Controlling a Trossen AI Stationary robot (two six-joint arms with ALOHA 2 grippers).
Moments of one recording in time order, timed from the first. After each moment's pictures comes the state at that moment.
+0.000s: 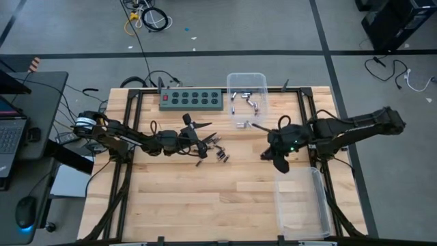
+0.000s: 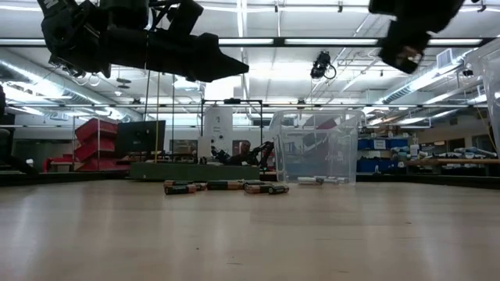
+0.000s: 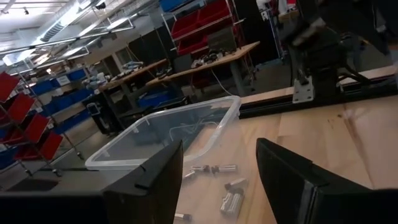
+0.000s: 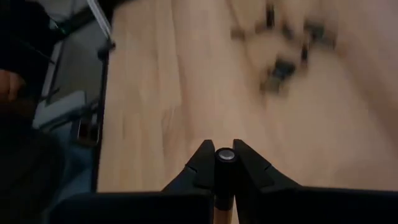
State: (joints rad) left arm -0.05 1.53 0.54 1.05 -0.52 0.37; right arm 0.13 0.97 0.79 -0.53 -0.11 0.53
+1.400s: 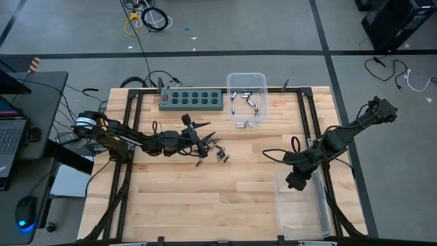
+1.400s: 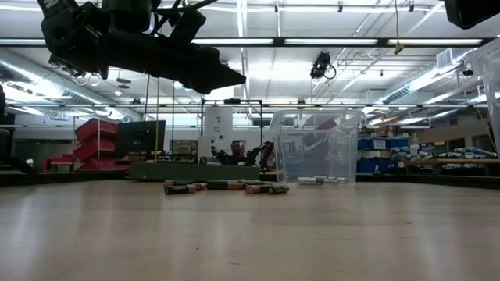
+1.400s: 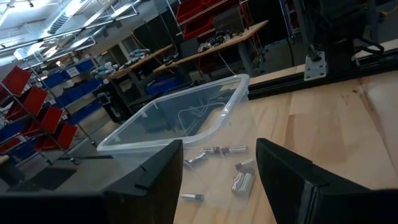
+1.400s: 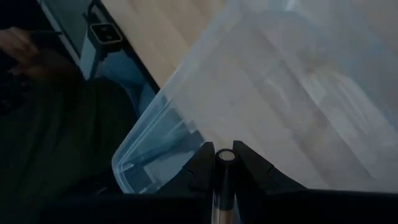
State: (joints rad) left arm -0.05 1.53 0.54 0.99 -0.57 0.39; right arm 0.52 0.93 0.79 -0.79 -0.27 1.39
